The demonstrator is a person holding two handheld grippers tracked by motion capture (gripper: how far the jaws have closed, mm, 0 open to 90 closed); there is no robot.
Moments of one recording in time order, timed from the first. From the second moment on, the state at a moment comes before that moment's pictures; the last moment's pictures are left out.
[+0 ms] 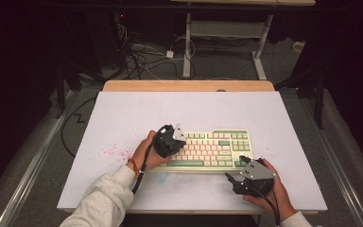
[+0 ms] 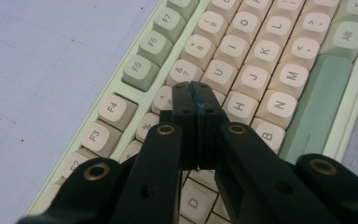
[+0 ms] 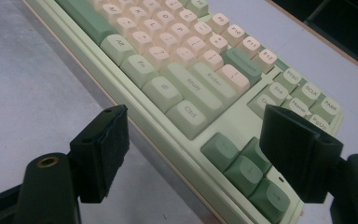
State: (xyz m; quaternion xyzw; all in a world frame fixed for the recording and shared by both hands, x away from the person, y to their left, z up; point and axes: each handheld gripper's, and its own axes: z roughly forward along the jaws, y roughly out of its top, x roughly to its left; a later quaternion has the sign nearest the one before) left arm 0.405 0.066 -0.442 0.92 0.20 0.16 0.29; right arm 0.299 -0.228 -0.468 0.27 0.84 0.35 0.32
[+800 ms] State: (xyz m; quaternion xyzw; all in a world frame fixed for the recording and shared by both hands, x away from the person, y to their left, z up) left arm 0.393 0.085 -0.429 0.89 0.22 0.20 0.34; right arm 0.299 -0.231 -0.466 0.27 0.84 0.35 0.32
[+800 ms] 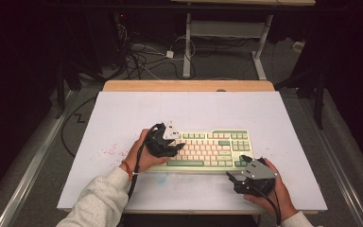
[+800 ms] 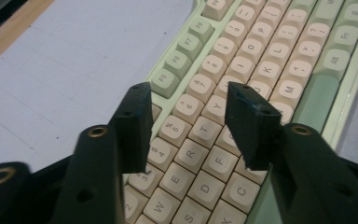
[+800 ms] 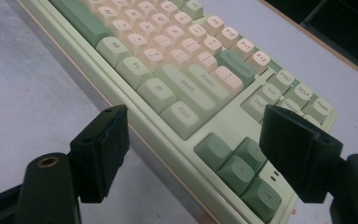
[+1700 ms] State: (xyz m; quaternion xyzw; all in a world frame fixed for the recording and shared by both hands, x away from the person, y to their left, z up) left arm 0.365 0.104 -0.421 0.87 0.20 0.27 0.36; right arm 0.300 -0.232 -0.465 0.27 0.84 0.35 0.33
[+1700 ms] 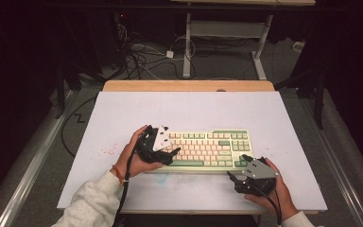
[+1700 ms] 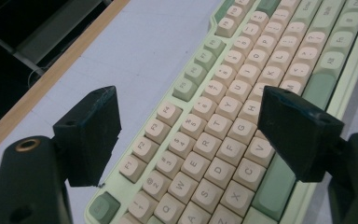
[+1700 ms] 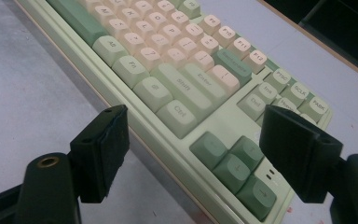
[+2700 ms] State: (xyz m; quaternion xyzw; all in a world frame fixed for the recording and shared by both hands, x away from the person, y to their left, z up) left arm 0.333 0.153 -0.440 0.85 0.21 0.32 0.36; right arm 0.301 -0.232 -0.459 0.28 0.83 0.37 0.31
